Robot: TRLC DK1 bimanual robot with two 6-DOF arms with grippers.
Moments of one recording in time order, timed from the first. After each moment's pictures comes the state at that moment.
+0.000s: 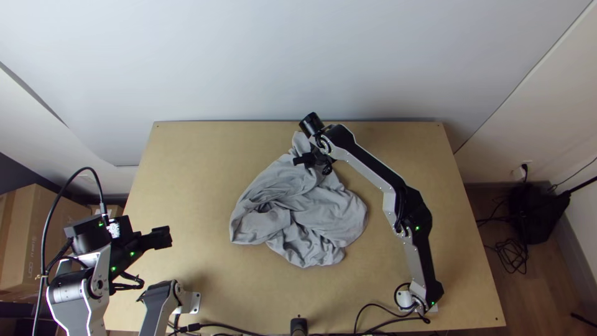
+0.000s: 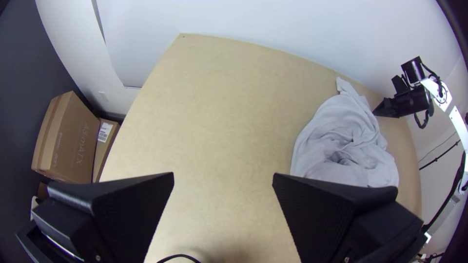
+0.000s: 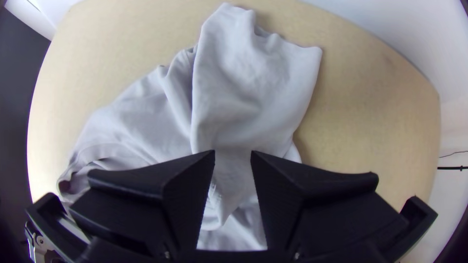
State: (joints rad) left arm 0.28 0.56 1.01 -1.27 0.08 -0.01; right arm 0.66 2.21 2.07 -1.01 0.10 0.37
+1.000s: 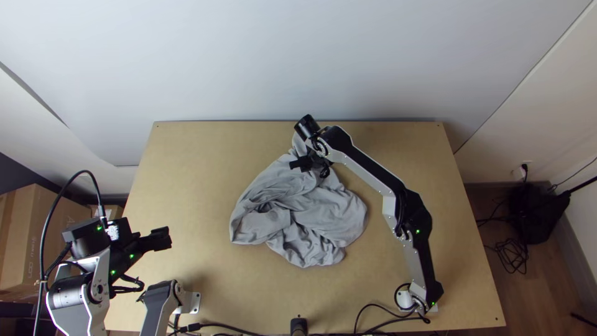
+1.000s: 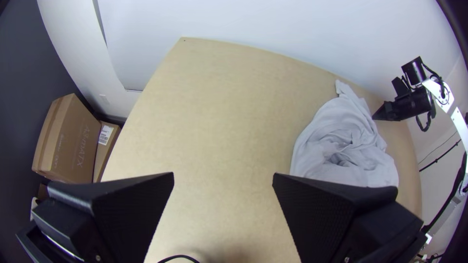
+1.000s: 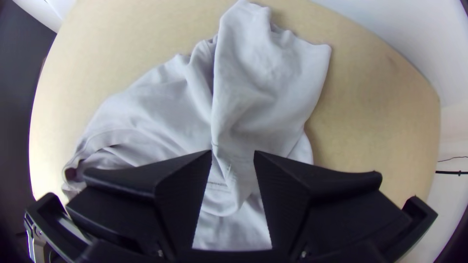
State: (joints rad) left arm 0.29 0.53 1.01 -1.27 0.08 -0.01; right arm 0.69 2.19 2.08 -1.05 0.09 0.37
